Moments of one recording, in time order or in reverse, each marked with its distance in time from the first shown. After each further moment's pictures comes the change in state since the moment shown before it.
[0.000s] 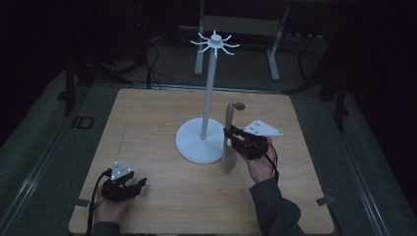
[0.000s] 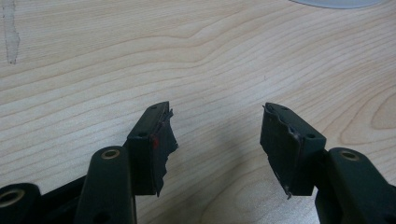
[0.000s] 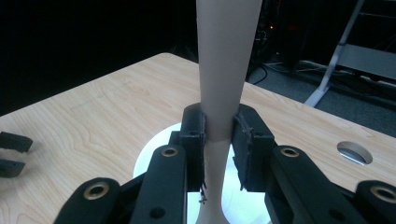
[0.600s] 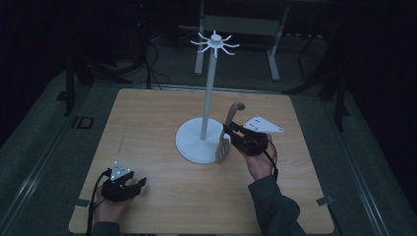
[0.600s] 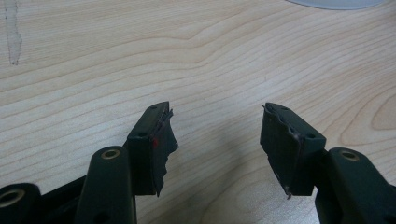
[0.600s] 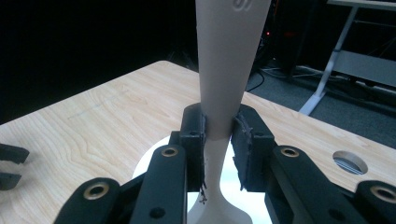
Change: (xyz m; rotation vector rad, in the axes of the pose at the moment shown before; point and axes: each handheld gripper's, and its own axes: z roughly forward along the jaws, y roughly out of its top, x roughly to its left) left arm 0.000 0.000 0.000 -0.006 0.004 -0.002; right arm 0.000 0.011 0.001 -0.020 -0.011 -0.002
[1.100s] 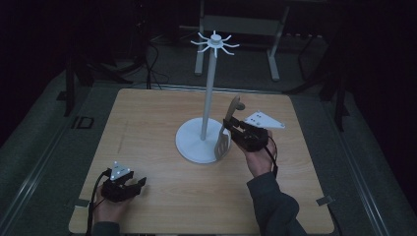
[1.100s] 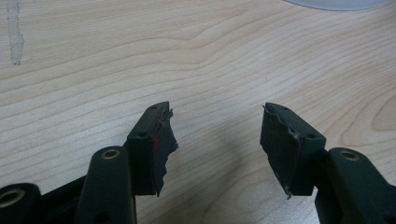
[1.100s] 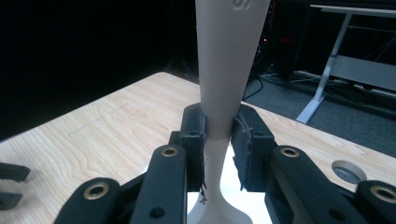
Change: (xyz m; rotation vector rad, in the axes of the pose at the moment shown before) left arm 0.000 0.000 0.000 -0.001 0.002 -0.001; right arm -0.001 0.013 0.000 -0.028 -0.007 0.028
